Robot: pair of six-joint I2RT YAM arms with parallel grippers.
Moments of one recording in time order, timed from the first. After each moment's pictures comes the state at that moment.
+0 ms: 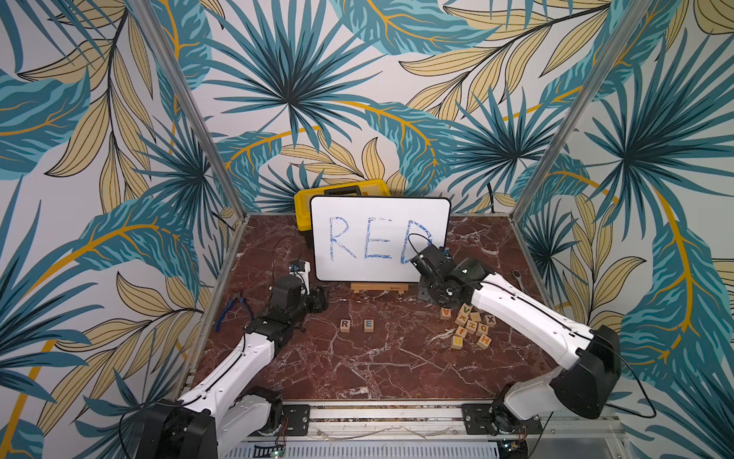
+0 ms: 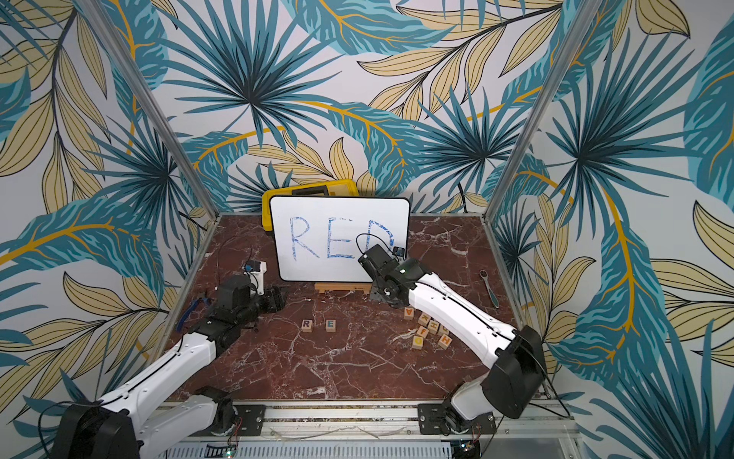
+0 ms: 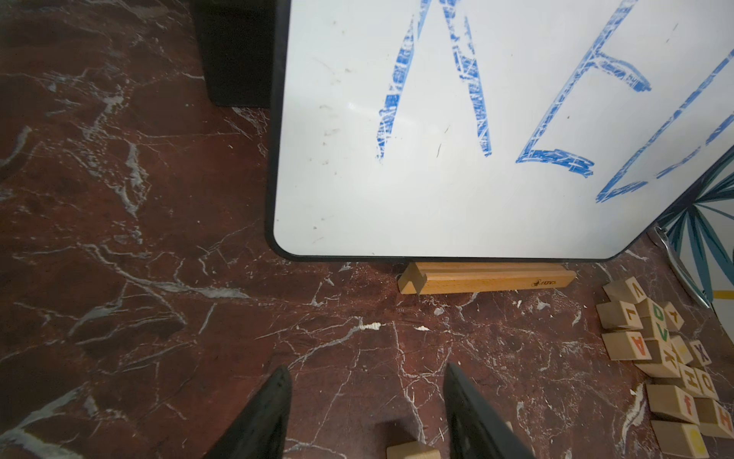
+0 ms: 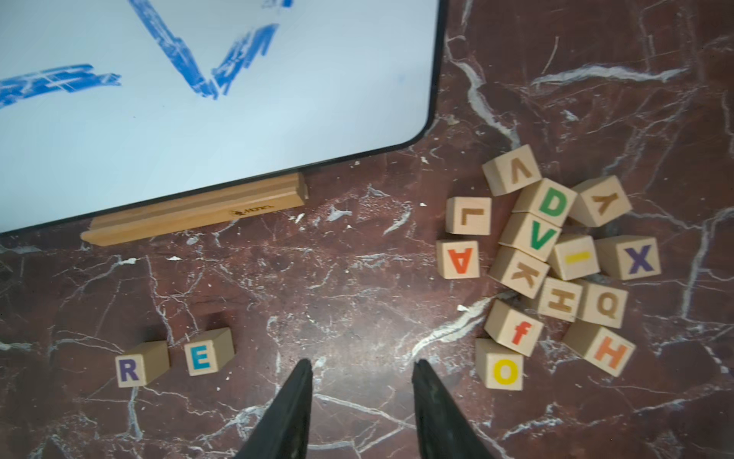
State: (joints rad) left arm -0.28 1.03 0.53 -0.05 0.11 -0.41; right arm 0.67 1.44 1.30 -1.05 0.32 0.86
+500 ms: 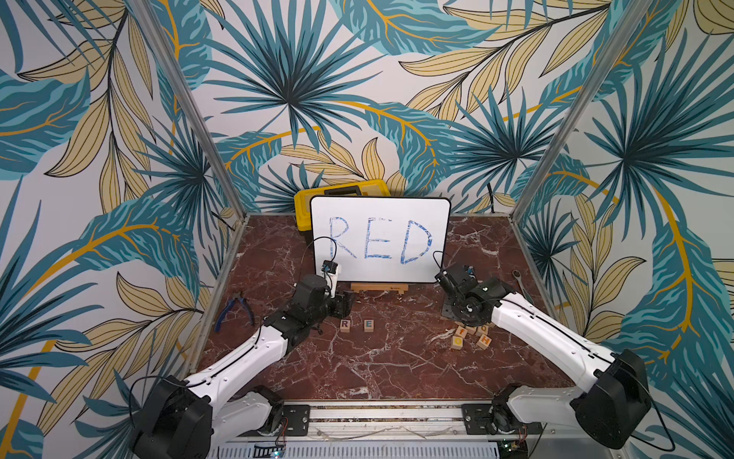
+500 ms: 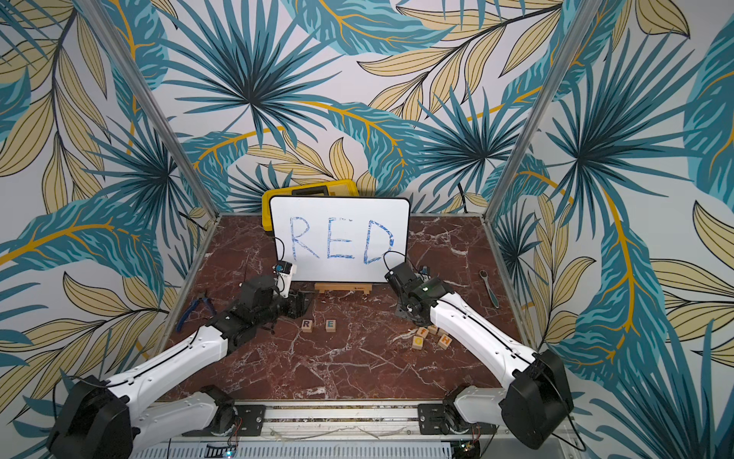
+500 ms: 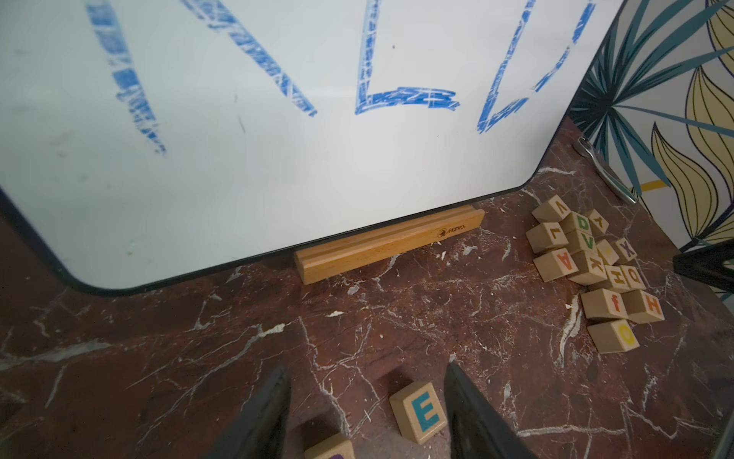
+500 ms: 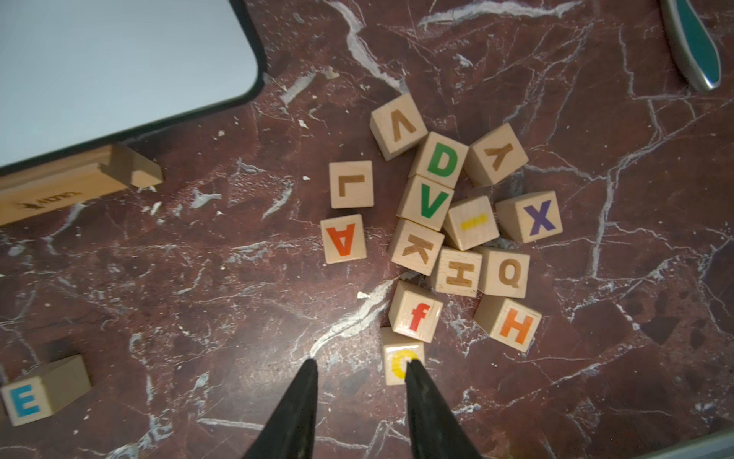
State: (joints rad) left arm -0.52 1.13 0.63 -0.05 0.11 -0.32; right arm 0.54 1.29 1.00 -1.00 0.34 0.83
